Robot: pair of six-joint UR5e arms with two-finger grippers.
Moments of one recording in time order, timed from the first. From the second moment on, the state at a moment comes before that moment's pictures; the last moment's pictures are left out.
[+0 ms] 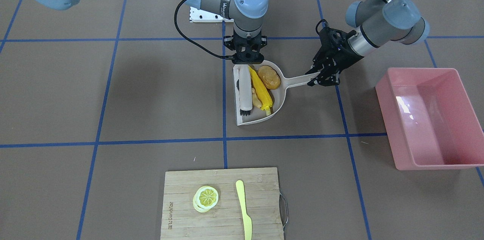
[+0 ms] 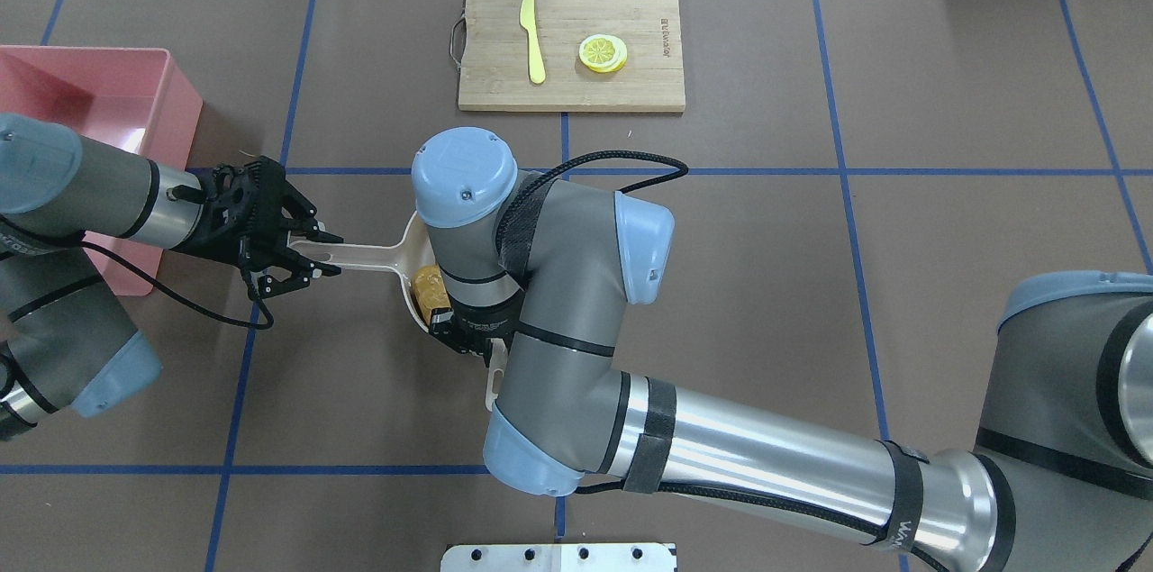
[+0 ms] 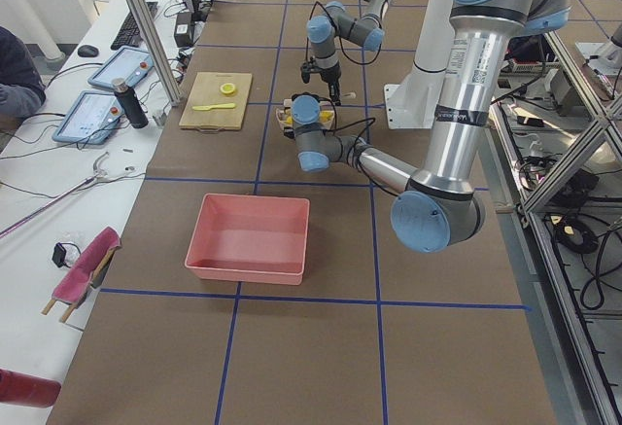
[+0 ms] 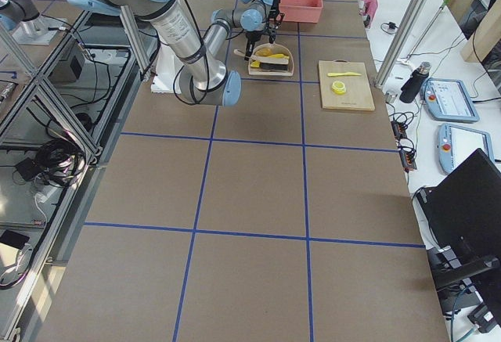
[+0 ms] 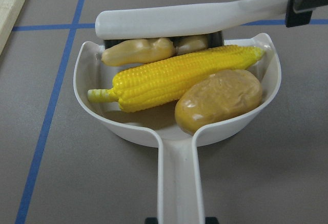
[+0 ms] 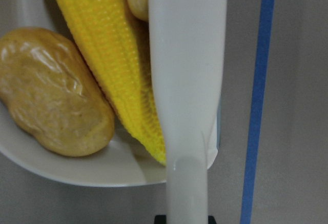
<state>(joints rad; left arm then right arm) -0.74 -1.78 -1.66 -2.53 -2.20 0.23 0.40 -0.59 1.42 -1.76 2.09 1.25</state>
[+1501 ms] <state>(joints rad) -0.74 -1.78 -1.63 -2.67 -2.20 0.15 0.39 -0.58 1.43 -1.77 2.11 1.26</state>
